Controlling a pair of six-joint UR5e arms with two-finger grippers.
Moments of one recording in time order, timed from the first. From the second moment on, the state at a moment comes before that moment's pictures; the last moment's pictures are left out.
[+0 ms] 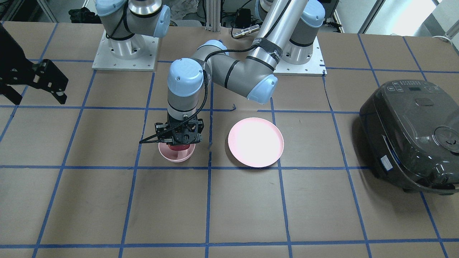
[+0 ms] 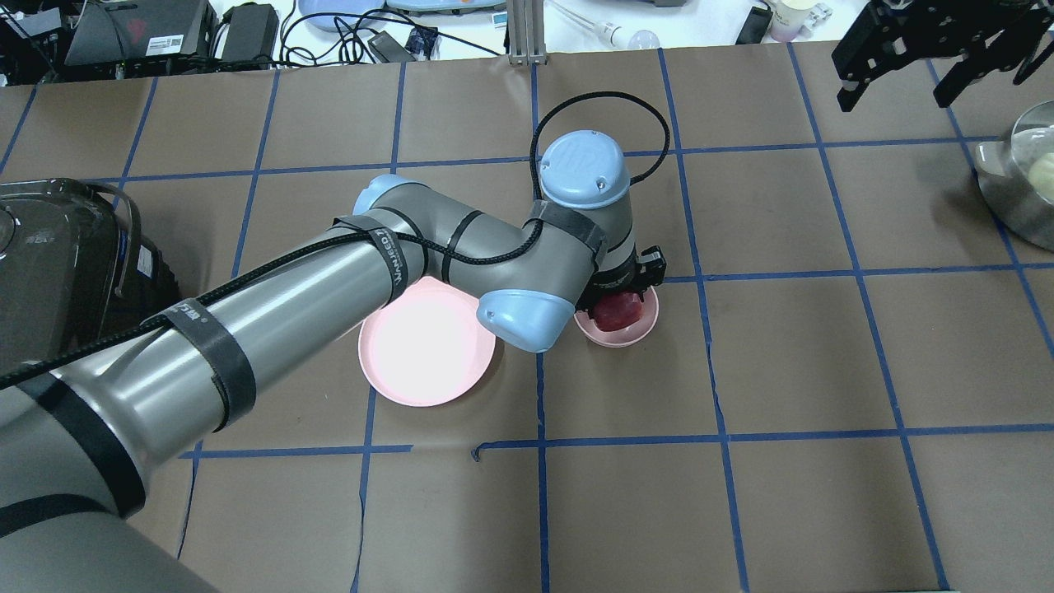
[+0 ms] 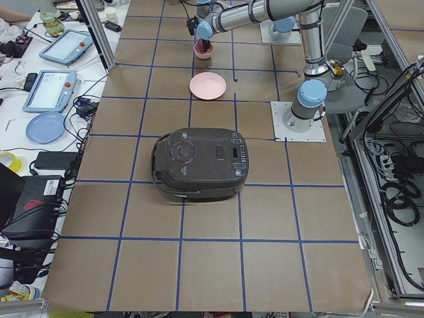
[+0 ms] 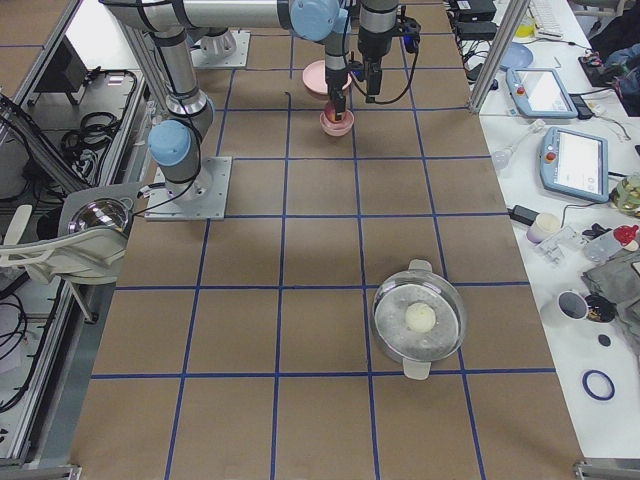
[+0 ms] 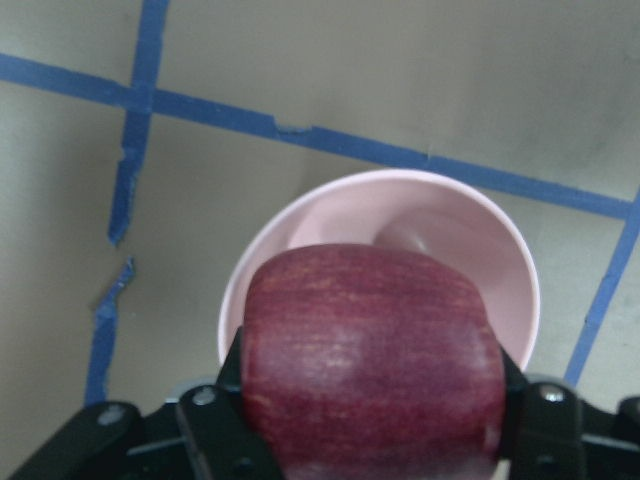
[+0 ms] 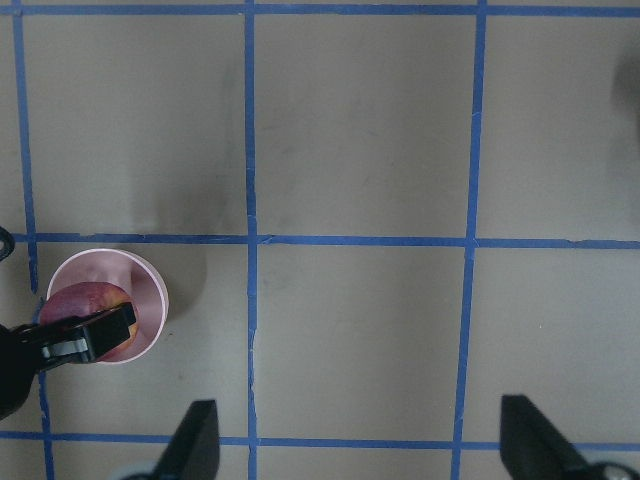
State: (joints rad) left arm -2.10 -2.08 -1.64 -0.89 1.41 -0.78; right arm 1.37 -1.48 1.35 -1.45 -1.55 -0.22
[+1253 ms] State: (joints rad) left arm -1.87 -1.81 -1.74 -1.05 1.38 -0.18; right arm 1.54 -1.51 1.44 -1.53 -1.57 -0.08
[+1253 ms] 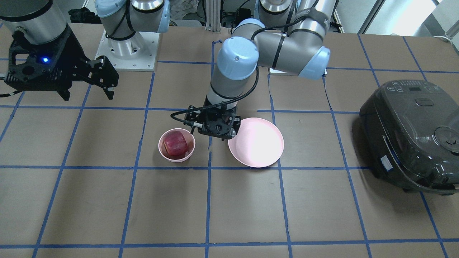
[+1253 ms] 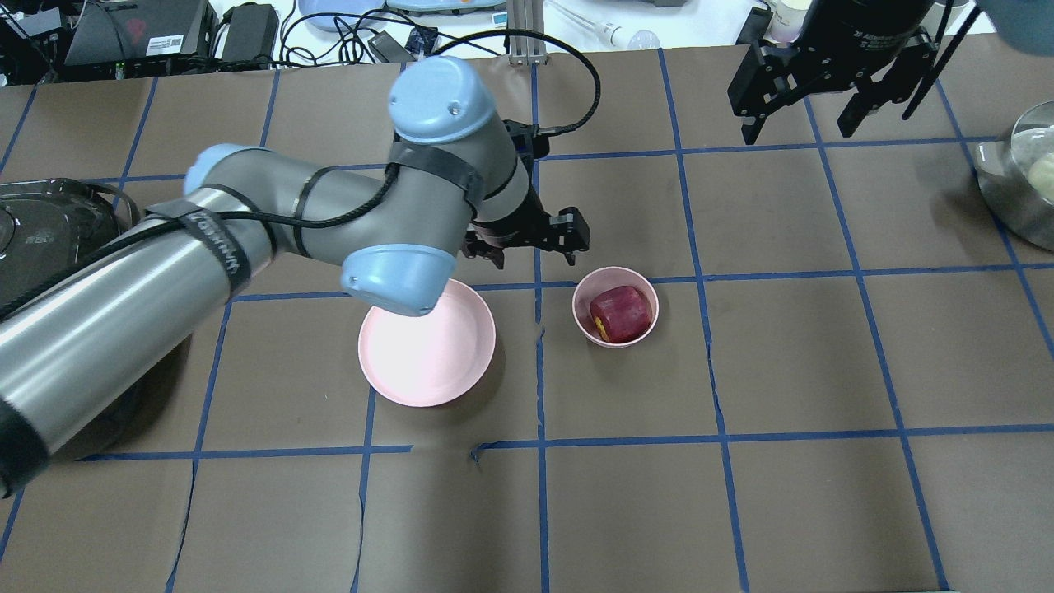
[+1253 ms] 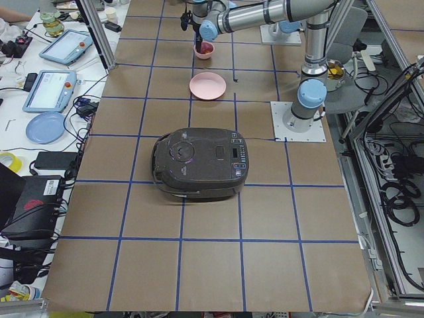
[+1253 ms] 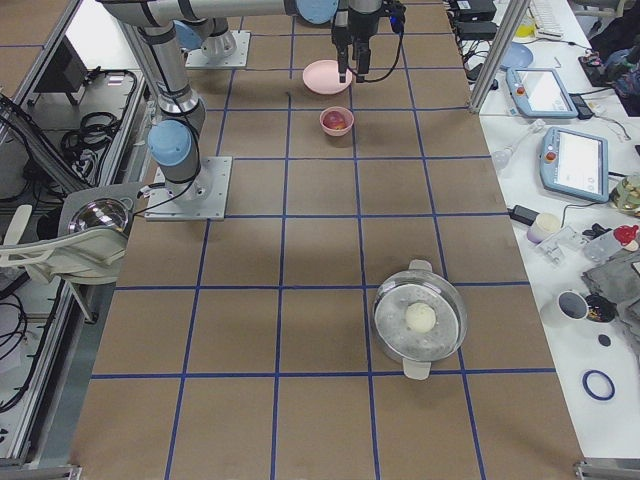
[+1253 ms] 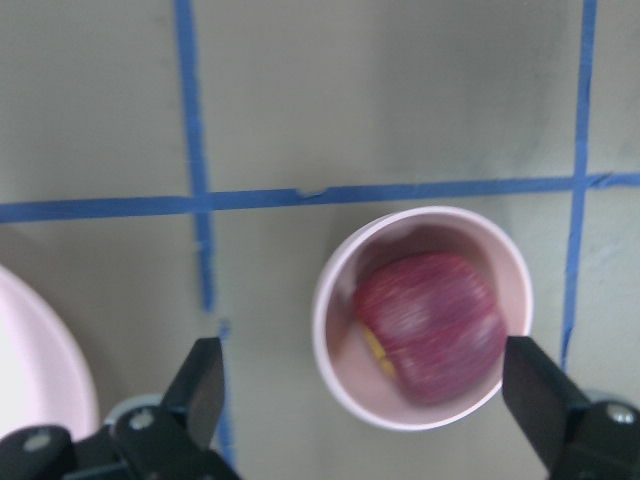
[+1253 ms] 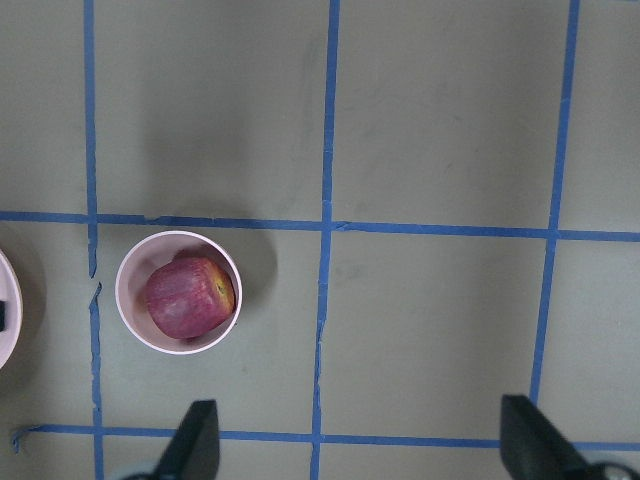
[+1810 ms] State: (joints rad) left arm -1.63 -1.60 -1.64 -1.37 1.53 0.07; right arm 1.54 -1.51 1.46 -1.61 -1.57 -0.03
